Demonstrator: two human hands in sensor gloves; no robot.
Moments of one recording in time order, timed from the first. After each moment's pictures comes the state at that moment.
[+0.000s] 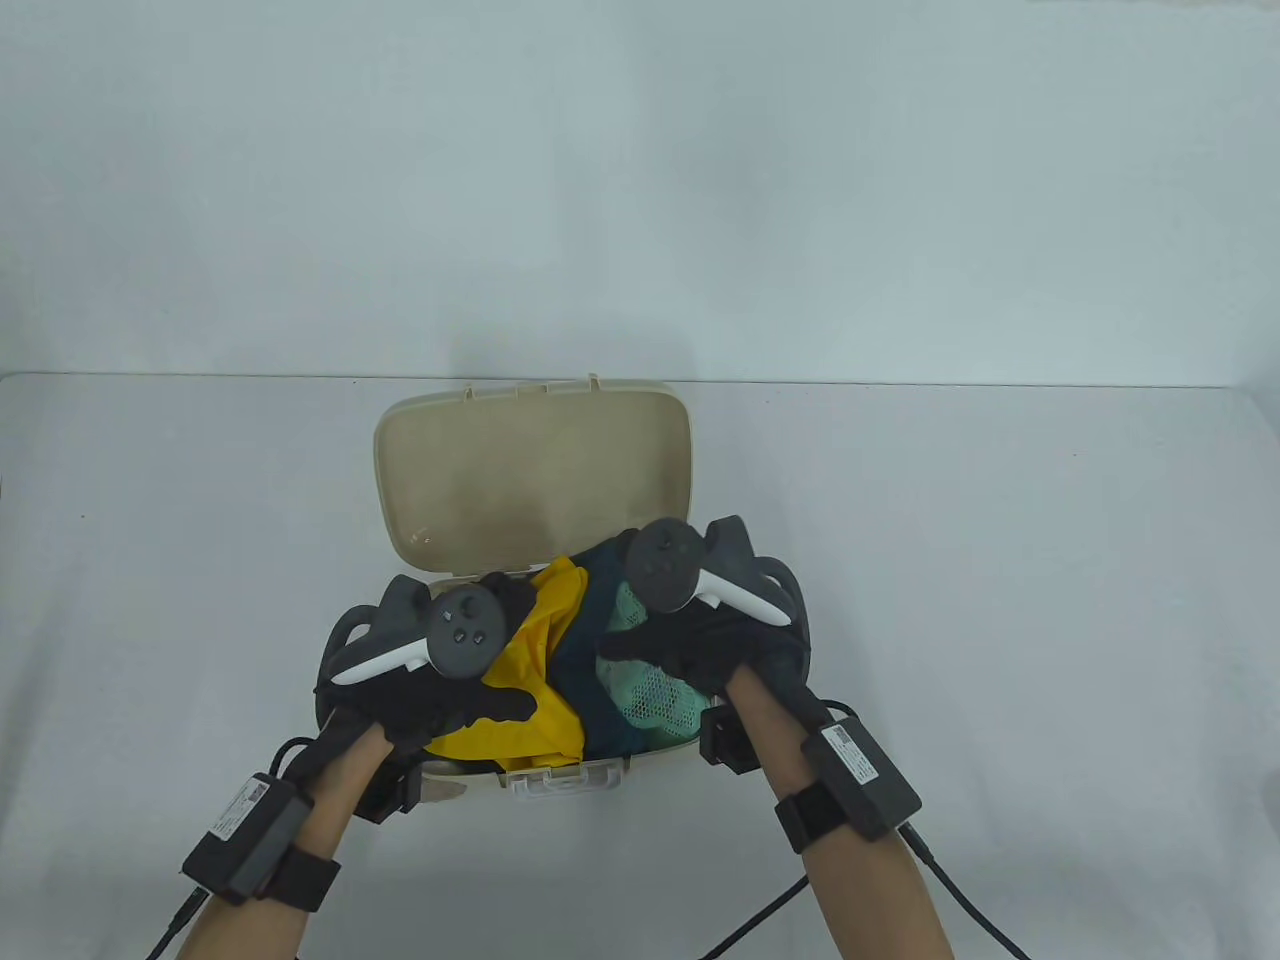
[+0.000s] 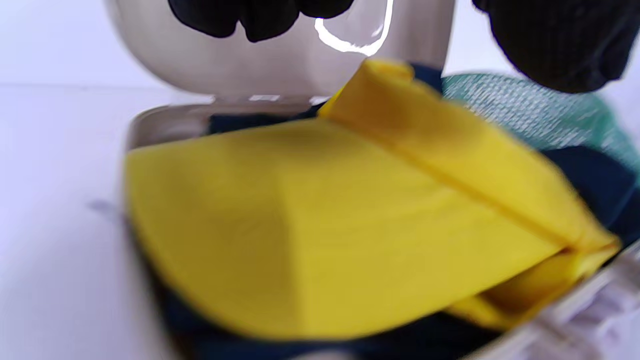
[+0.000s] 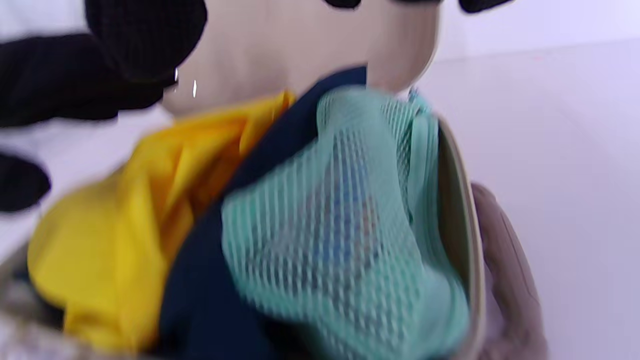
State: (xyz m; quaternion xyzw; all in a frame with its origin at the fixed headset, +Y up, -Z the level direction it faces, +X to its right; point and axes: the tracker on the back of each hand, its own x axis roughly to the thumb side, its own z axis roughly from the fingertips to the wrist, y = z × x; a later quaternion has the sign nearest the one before) left_hand -0.190 -0.673 -0.347 -0.19 -0.18 0.03 0.96; right_hand 0.028 -0.635 -0.377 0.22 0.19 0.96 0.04
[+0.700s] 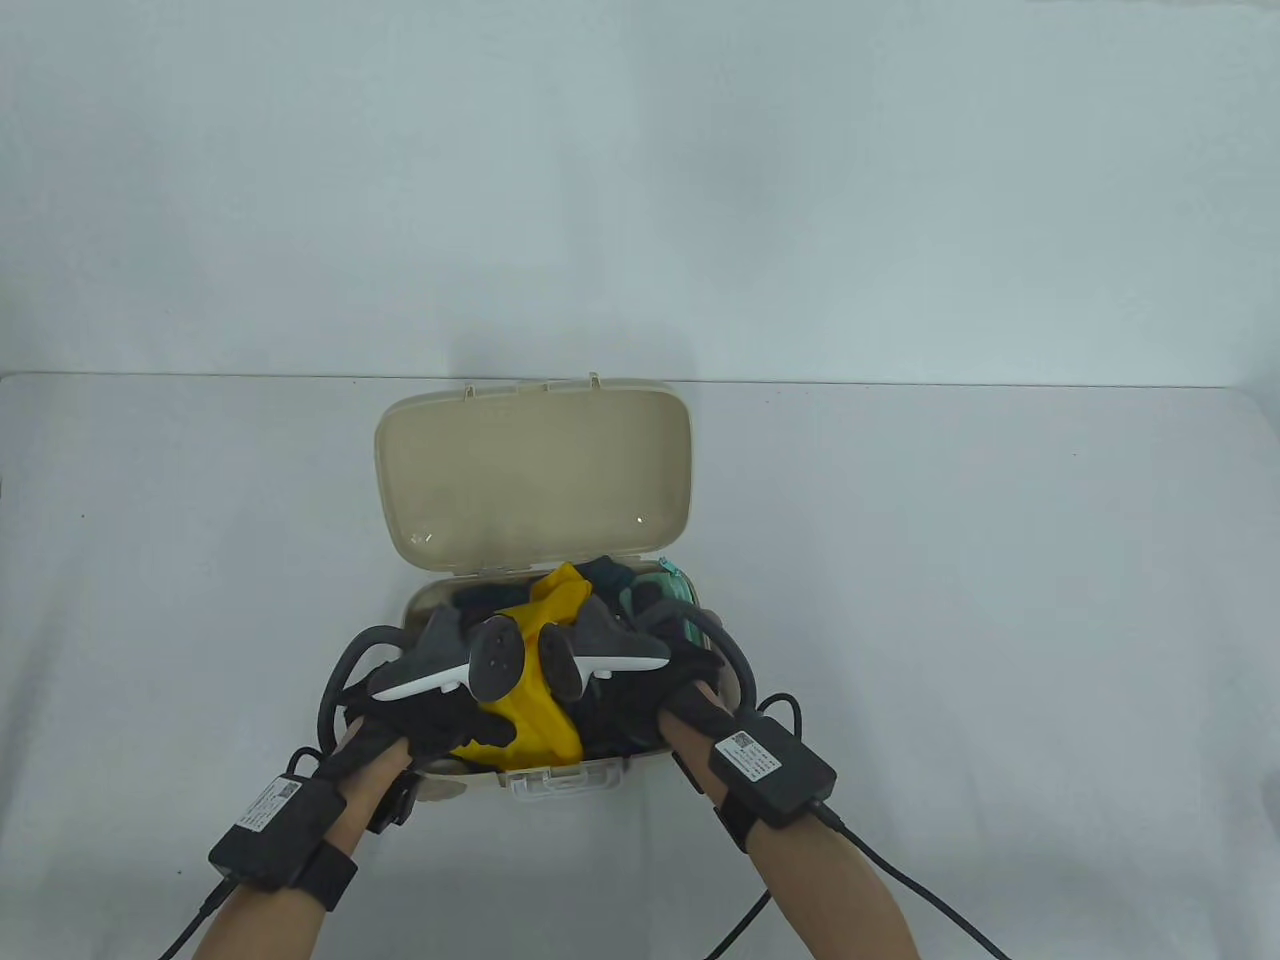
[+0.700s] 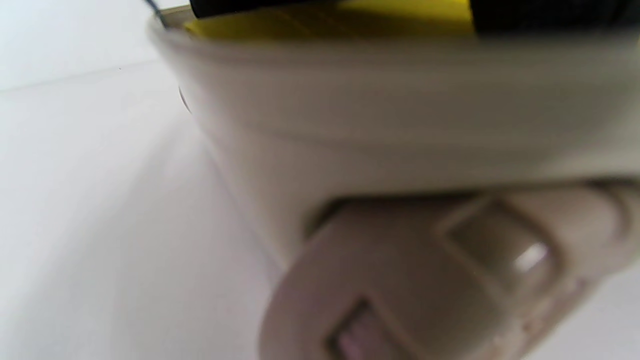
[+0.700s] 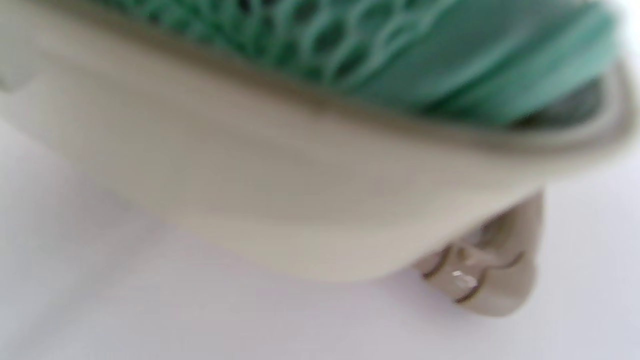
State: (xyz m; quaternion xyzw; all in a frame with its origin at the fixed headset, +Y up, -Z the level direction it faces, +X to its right) left_hand -0.180 -0.721 -0.354 -0.21 -0.15 -0.07 0.96; right_hand -0.014 -0.729 -0.378 0.25 0.24 0.93 -0.15
